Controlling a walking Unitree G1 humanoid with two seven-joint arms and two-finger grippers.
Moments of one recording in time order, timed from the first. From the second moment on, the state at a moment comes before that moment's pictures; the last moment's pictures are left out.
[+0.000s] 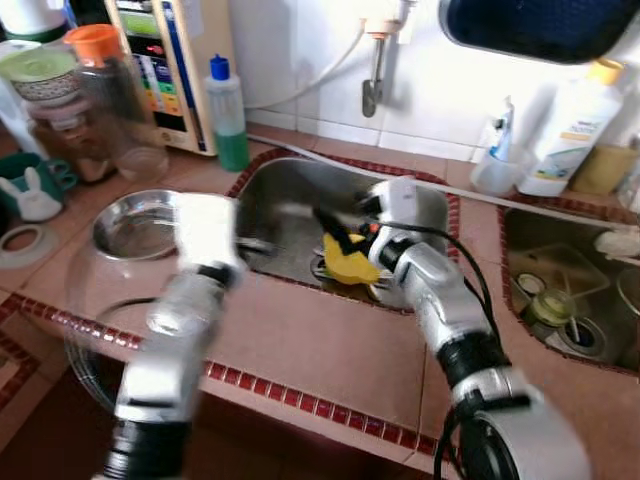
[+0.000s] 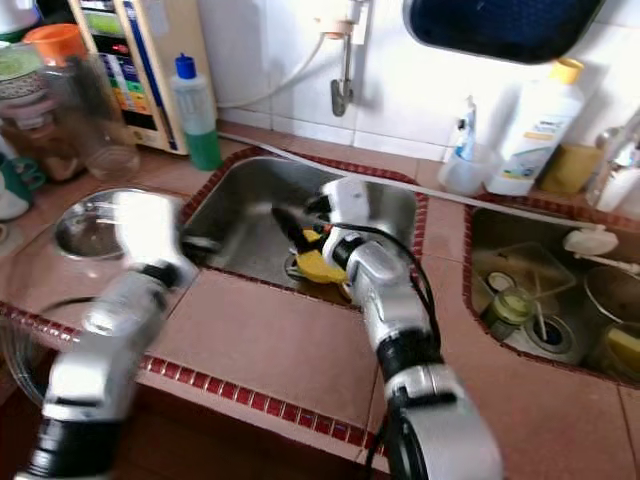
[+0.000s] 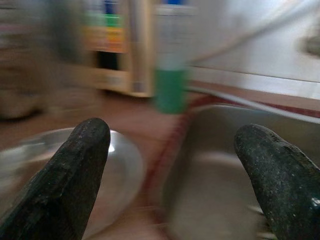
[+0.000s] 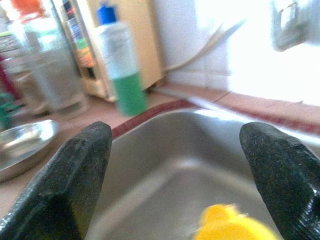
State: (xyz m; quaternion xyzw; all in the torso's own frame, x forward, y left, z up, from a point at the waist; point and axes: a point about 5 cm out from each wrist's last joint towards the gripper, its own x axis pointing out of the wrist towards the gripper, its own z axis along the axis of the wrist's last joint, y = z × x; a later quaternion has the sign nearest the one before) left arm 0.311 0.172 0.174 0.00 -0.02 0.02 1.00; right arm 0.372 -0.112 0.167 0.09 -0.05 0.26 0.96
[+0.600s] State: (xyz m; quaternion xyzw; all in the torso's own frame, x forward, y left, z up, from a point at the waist) left arm 0.306 0.162 0.147 0.00 0.02 0.01 1.00; right arm 0.348 -0.113 0.150 0.07 -0.02 0.27 0.96
